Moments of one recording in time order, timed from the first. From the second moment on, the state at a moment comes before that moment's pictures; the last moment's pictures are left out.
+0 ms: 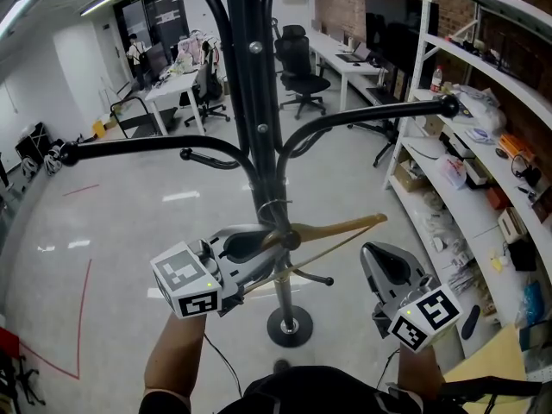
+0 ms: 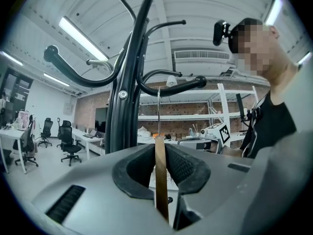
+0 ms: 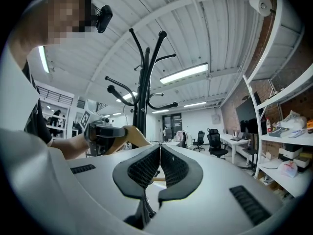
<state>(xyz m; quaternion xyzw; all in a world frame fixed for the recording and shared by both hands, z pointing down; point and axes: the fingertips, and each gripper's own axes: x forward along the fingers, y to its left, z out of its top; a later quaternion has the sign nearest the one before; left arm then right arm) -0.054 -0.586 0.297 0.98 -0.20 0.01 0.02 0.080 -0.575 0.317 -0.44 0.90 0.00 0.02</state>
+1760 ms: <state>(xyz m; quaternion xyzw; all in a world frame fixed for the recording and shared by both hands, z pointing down) -0.115 -0.501 0.303 0.91 -0.42 -0.03 -0.03 0.090 -0.523 0.327 -0.37 0.93 -0.02 0.04</state>
